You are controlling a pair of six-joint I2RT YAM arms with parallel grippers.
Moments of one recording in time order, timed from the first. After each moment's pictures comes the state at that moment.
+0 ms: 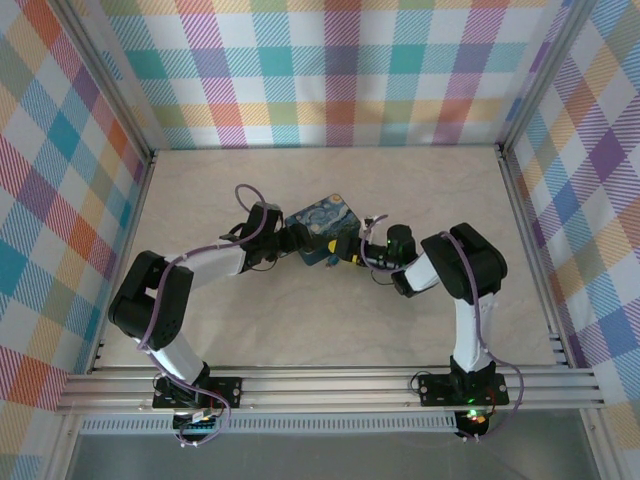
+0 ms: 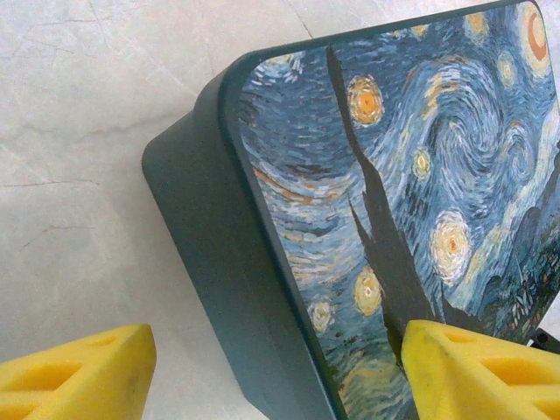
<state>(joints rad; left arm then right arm) -0.46 1.67 0.90 -0.04 0.15 -0.79 0.45 2.04 0.67 1.10 -0.70 0.85</state>
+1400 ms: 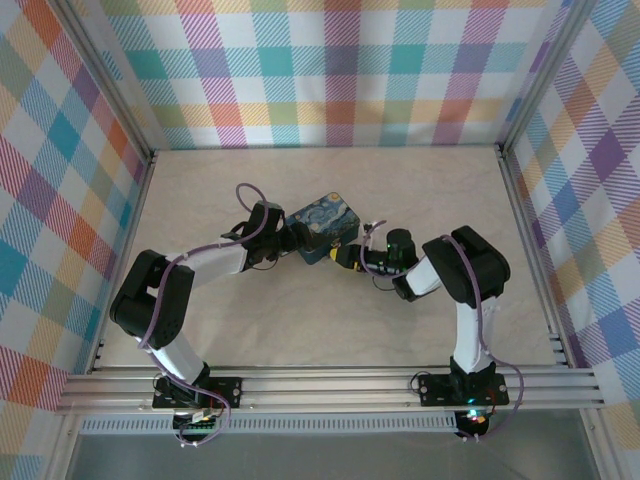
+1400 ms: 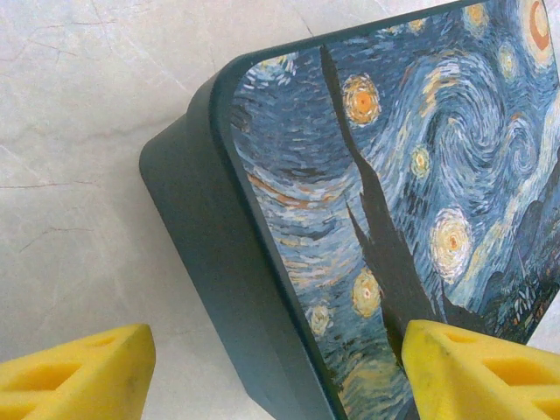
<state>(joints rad) -0.47 1.68 0.92 -0.06 0.13 -0.81 0.45 1.99 0.61 1.05 -0.67 0.77</state>
